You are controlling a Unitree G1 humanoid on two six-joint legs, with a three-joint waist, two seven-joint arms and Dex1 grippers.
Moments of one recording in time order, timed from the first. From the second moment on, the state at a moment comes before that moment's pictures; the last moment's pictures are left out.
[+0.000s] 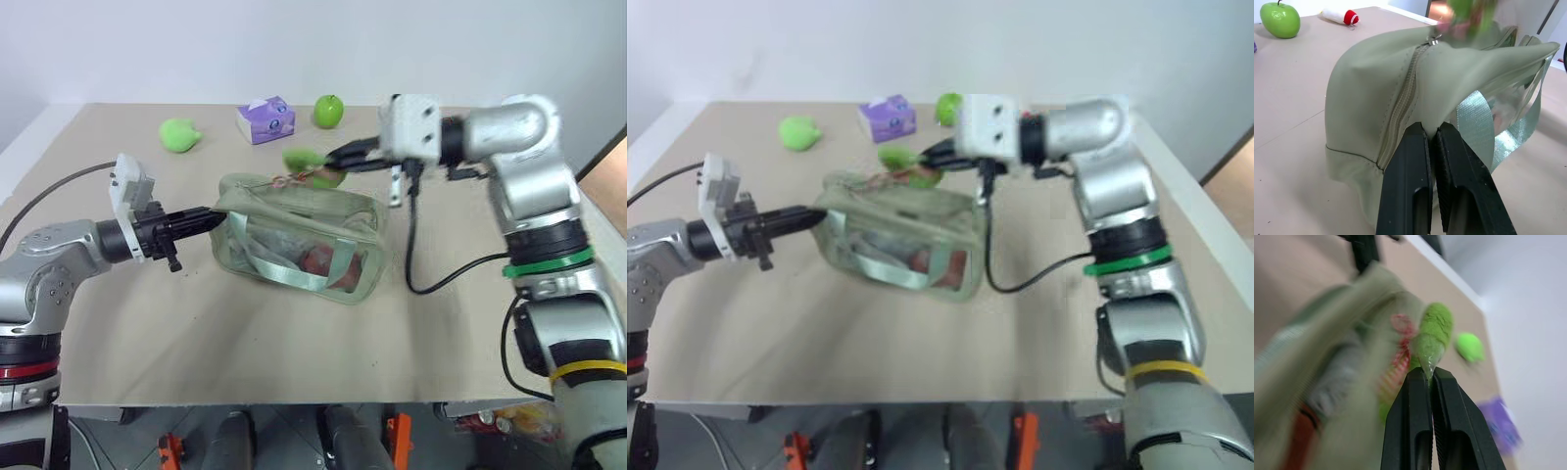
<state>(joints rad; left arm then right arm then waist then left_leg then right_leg) -0.50 0.75 0.21 -0.08 -0.70 0.70 -1.01 -1.15 -0.65 0.18 0.27 0.14 -0.04 1.29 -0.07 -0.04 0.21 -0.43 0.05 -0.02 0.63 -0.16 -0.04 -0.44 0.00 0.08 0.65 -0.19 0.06</state>
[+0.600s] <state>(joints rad) -0.50 0.74 0.21 -0.07 -0.71 0.70 -1.03 -0.91 -1.10 0.08 0.26 0.09 -0.05 1.41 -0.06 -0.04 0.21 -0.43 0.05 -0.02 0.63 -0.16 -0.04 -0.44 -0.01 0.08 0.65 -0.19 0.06</state>
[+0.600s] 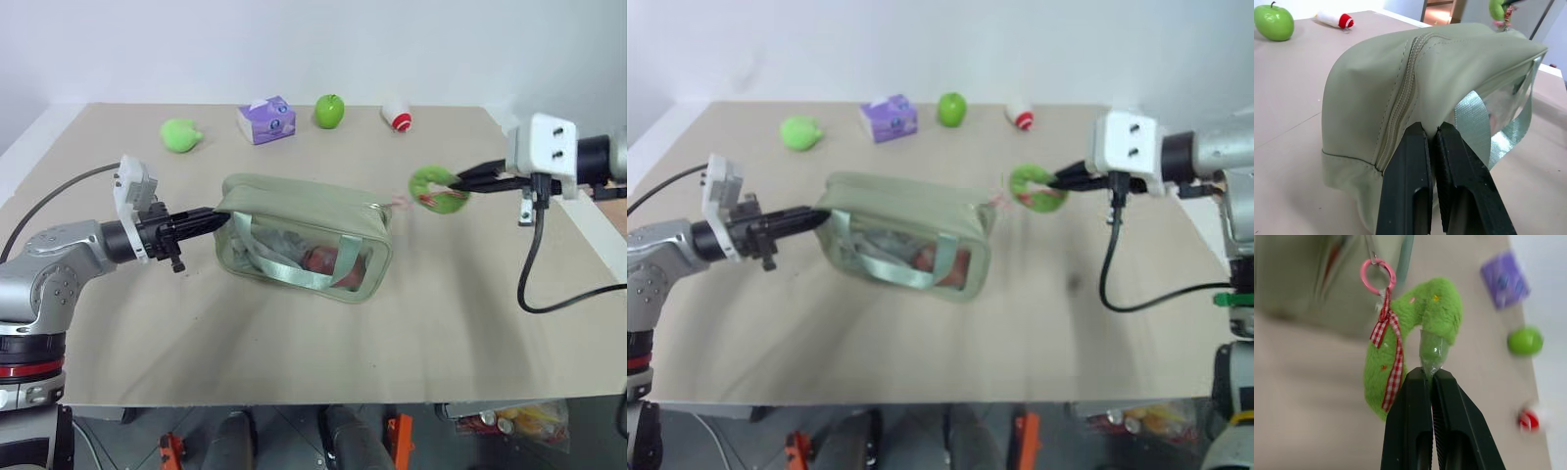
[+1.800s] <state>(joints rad) -0.44 0.74 0.24 -0.10 -0.75 0.74 -0.94 -0.61 -0.86 0.30 0.20 -0.17 -0.11 1.23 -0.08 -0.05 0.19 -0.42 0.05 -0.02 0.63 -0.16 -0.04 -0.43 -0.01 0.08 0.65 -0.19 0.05</state>
